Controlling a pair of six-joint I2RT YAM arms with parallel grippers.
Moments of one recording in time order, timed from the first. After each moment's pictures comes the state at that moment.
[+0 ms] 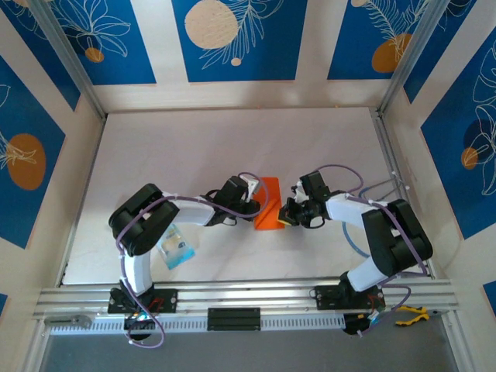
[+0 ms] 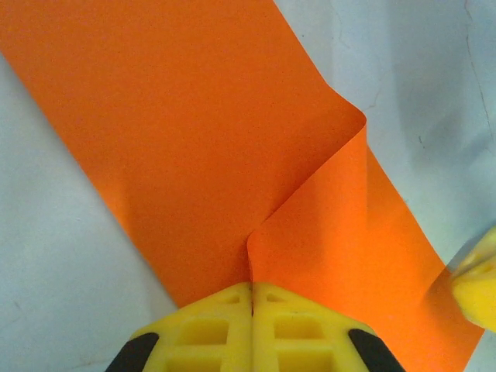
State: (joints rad) left arm -0.79 1.89 0.91 0.20 0.19 -0.41; right arm 0.36 1.51 0.65 -0.24 -0.56 0.70
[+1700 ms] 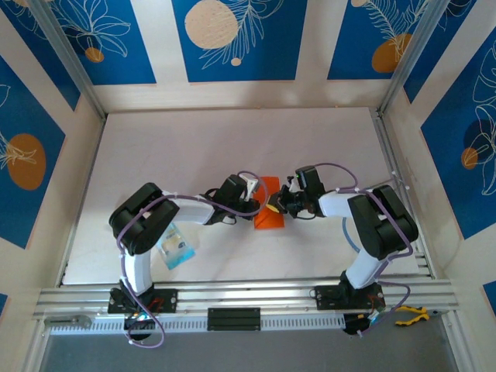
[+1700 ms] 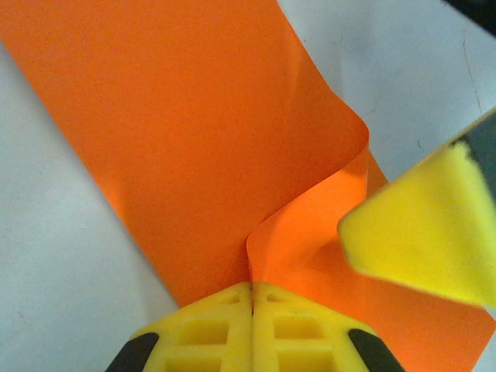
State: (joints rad) left arm -0.77 1.90 0.92 0.21 0.22 -0.41; right arm 0.36 1.68 0.67 0.13 -0.63 1.00
